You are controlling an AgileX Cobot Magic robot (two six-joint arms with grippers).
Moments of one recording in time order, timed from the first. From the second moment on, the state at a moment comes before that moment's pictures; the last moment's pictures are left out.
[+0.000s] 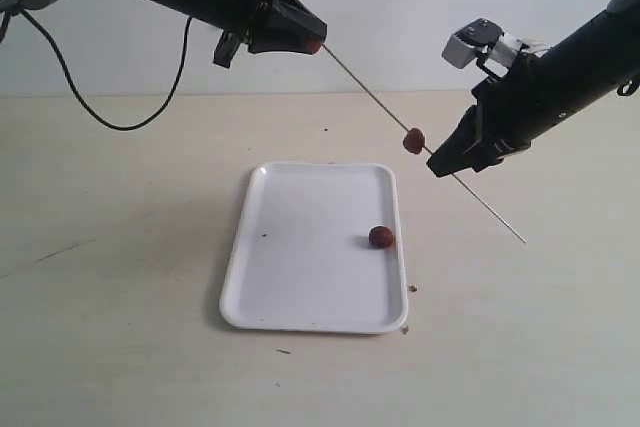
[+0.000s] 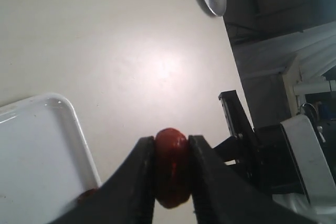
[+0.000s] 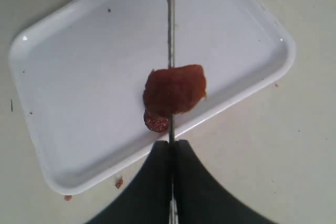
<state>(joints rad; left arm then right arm) -0.27 2.42 -2.31 -1.08 1.22 0.20 -0.07 1.94 -1.32 0.81 0.97 -1.35</state>
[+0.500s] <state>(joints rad) -0.27 2.42 -2.31 -1.08 1.22 0.22 -0.07 1.94 -1.32 0.89 0.98 -1.41</state>
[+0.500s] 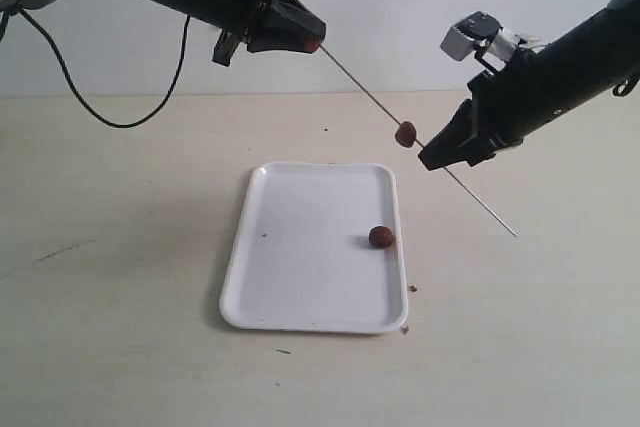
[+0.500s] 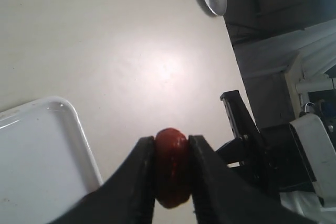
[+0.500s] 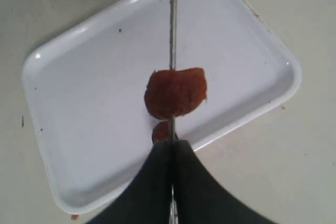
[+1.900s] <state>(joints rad) -0.41 2.42 -2.31 -0.95 1.22 0.30 -0.07 2.00 -1.32 1.29 0.94 -1.48</state>
